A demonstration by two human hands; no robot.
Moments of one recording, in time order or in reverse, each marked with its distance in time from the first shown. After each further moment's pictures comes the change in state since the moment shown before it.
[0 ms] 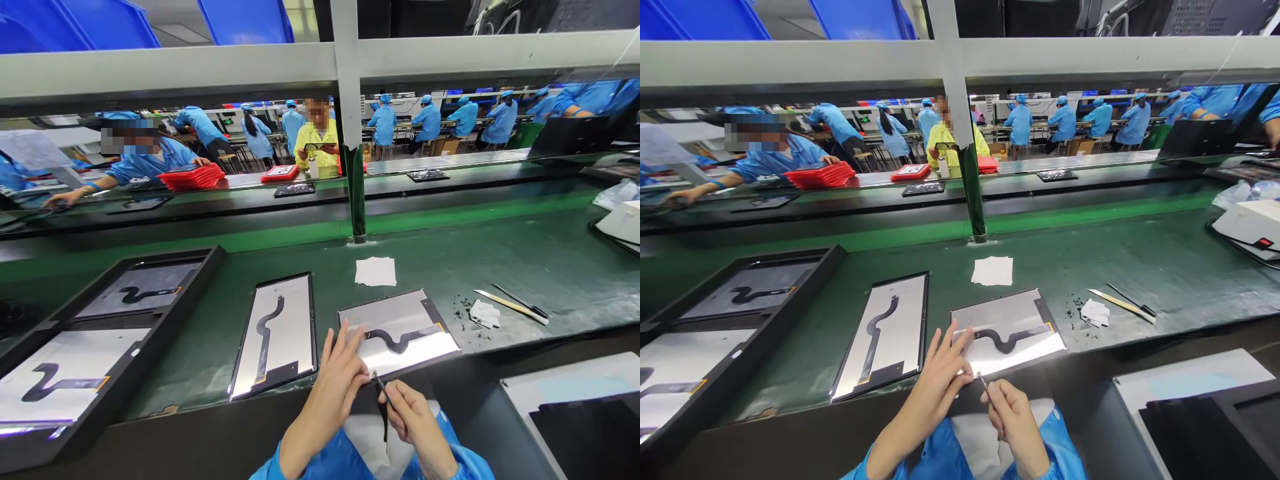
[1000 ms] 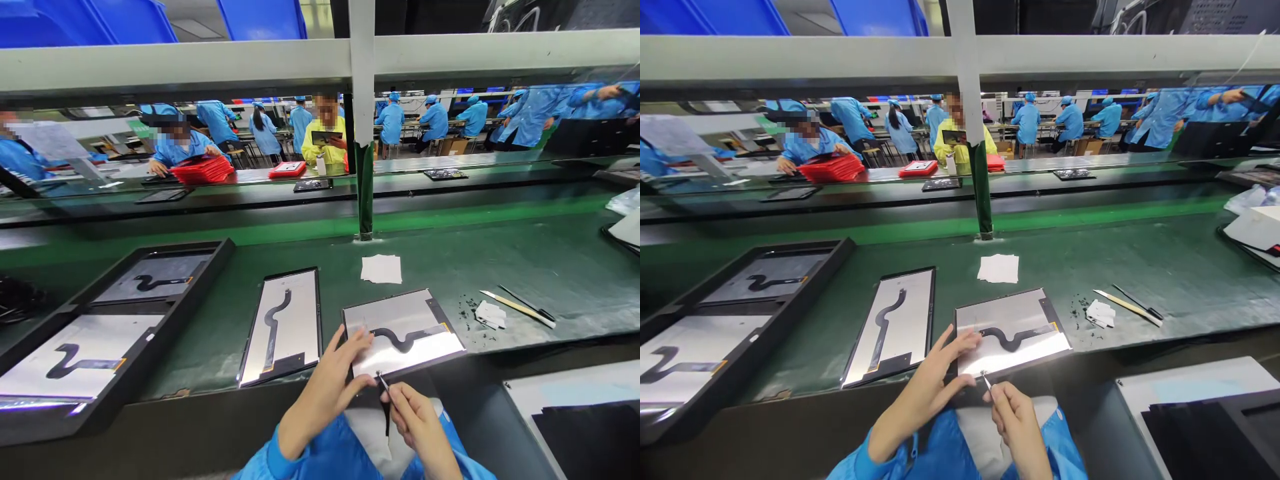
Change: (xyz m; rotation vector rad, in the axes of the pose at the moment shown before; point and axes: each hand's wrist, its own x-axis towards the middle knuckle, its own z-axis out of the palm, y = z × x) left_hand 0.003 -0.003 -0.018 -0.151 -0.024 -0.003; right_hand -0.012 0.003 0.002 0.004 0.071 0.000
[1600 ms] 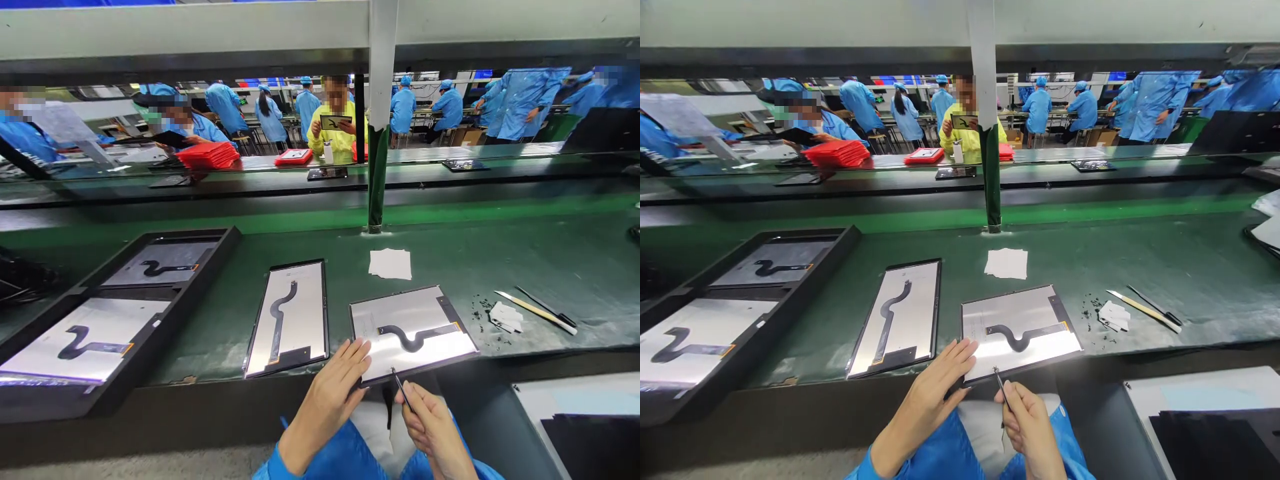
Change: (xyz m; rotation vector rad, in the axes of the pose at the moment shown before) left_hand -0.035 -0.007 0.018 0.122 0.145 0.107; right_hand -0.006 -0.012 -0.004 0.144 0.045 0.211
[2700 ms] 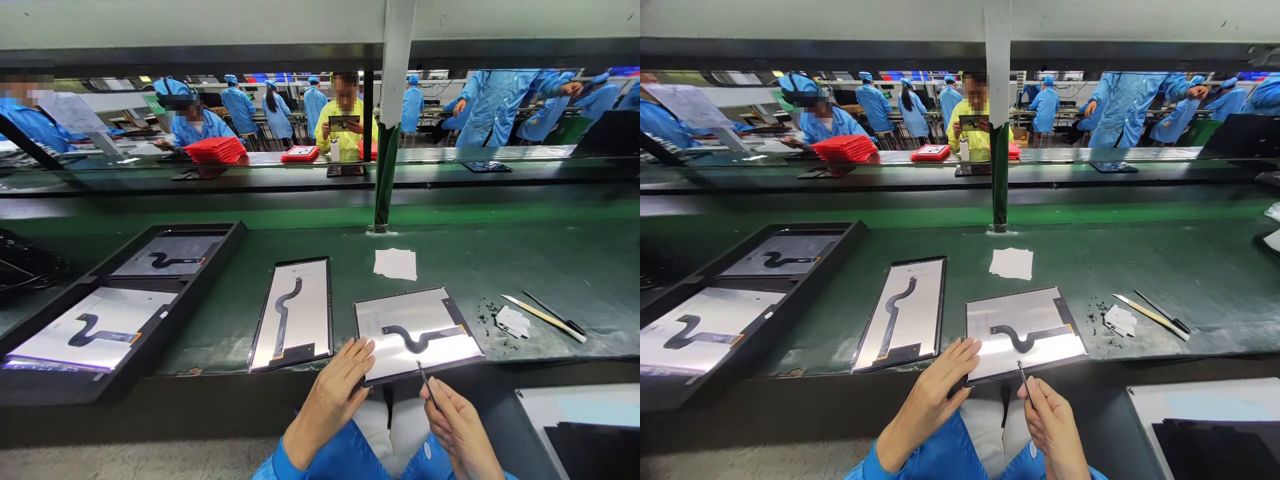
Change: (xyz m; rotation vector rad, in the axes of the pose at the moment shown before) left_hand 0.001 0.001 0.002 -0.018 0.024 -0.013; right_hand -0.015 -0.025 -0.013 0.017 0.106 -0.062
